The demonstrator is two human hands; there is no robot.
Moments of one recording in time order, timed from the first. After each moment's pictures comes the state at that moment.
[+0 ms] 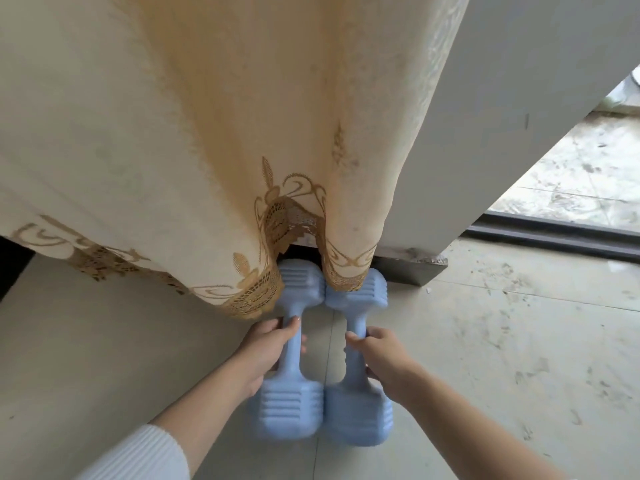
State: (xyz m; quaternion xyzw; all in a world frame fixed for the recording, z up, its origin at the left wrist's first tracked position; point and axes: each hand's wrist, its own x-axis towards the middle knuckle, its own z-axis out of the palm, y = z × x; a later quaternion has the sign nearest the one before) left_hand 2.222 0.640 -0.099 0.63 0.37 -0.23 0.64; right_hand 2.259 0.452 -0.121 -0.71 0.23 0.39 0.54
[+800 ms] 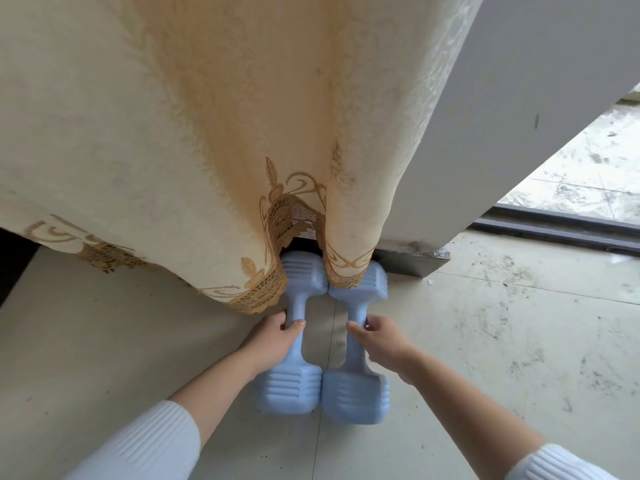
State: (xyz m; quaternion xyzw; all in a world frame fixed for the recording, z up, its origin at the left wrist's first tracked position) left_hand 2.220 0.651 -0.111 0.77 0.26 -0.30 0.51; right_hand 2.267 0.448 -0.111 -0.79 0.14 0.40 0.45
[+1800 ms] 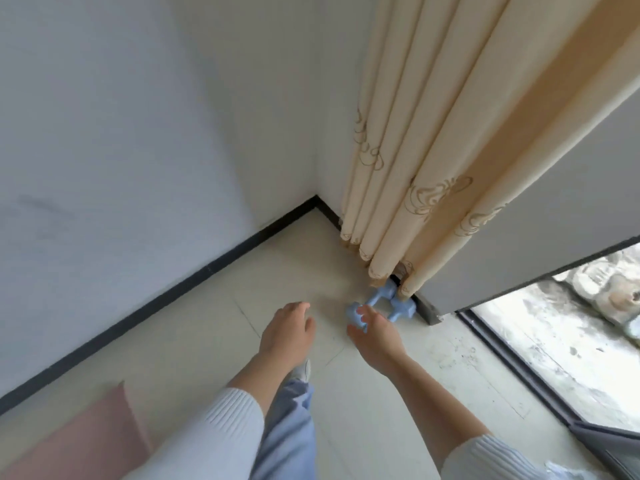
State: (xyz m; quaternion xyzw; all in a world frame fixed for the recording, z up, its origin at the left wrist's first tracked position) left_hand 1.896 0.585 0.498 0.82 0.47 -0.06 0.32; right_hand 2.035 0.477 0.506 -0.86 -0.32 0.37 0.15
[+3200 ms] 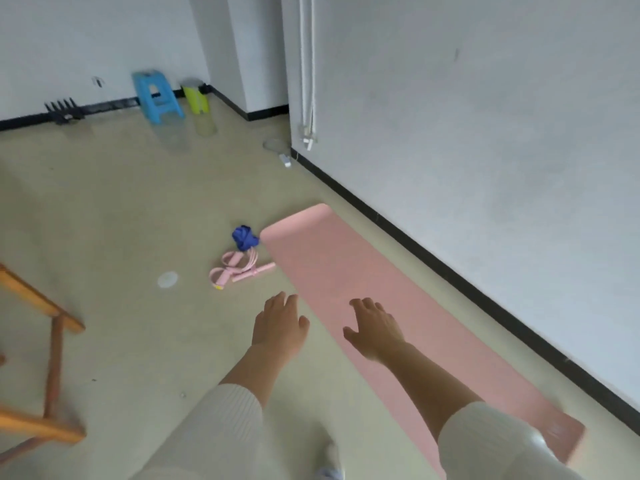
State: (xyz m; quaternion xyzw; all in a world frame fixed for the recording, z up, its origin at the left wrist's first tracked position) left_hand 0.839 -0.091 0.677 0.26 0.95 0.11 0.12; right_hand 0.934 0.071 0.671 -0.20 -0.96 0.17 -0.08
